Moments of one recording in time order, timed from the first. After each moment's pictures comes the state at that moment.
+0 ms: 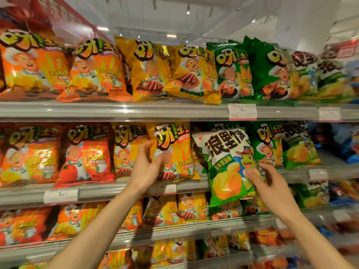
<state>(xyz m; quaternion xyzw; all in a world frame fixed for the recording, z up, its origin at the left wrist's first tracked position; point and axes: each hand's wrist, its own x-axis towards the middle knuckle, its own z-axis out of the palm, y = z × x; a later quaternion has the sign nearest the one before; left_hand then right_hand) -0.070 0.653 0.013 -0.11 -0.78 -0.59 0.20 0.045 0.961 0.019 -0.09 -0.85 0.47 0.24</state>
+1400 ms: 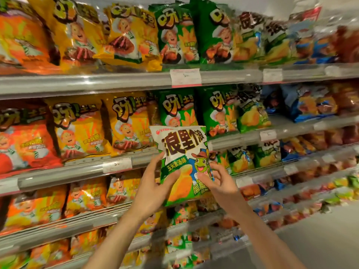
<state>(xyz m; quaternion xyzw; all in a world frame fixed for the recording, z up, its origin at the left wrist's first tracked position) 0.040 0.781 -0.049 -0.18 -0.79 -0.58 0.06 0.090 0.981 -0.058 -0.06 -0.74 0.67 0.08</state>
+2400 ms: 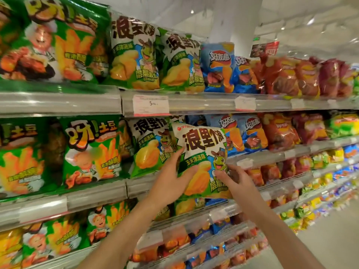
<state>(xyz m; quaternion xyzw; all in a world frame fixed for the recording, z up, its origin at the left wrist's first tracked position) -0.053 1.249 0.000 -0.29 -0.76 -0.58 0.01 0.042 1.438 0.003 -0.15 -0.79 0.57 0.19</state>
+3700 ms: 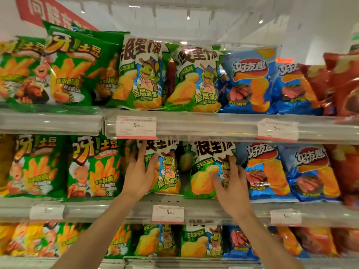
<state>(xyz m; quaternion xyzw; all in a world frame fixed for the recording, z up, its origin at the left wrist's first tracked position) -0.156 1.246 0.014 0.00 -0.88 -0.40 0.26 -0.136 1.508 -0.017 0.01 -0.88 0.39 0.27</state>
